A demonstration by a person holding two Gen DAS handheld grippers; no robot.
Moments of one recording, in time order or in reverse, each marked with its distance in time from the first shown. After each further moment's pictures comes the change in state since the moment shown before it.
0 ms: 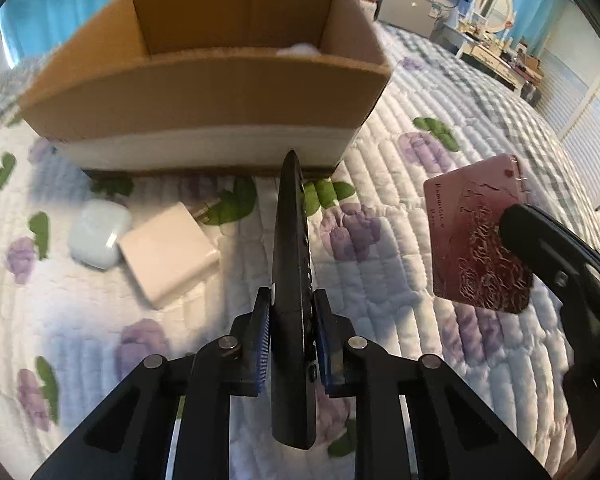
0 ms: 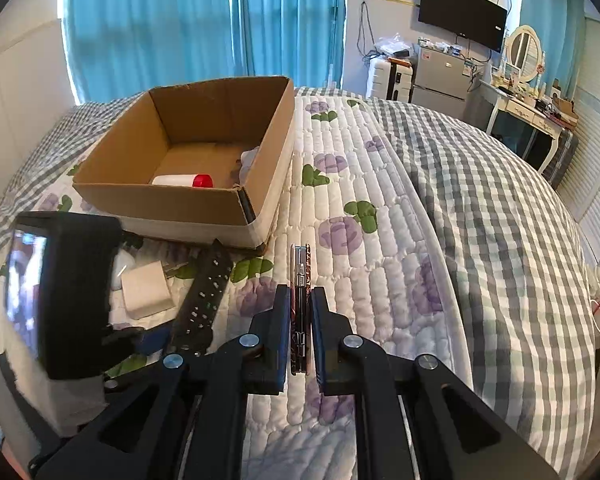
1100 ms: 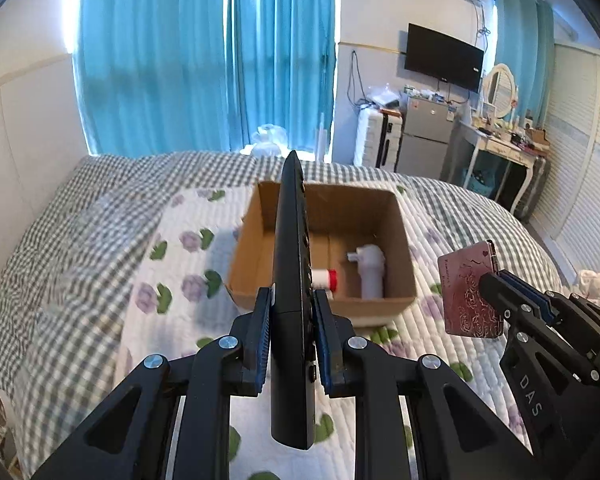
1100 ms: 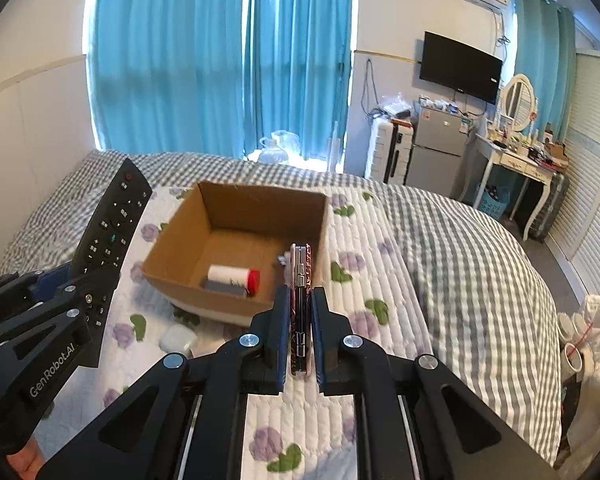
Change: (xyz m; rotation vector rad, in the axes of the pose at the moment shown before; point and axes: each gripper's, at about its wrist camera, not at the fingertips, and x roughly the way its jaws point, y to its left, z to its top) left arm -0.184 0.075 0.050 -0.033 -0.401 0.141; right arm -0.093 0.054 0.069 -0.037 -0.185 -0.004
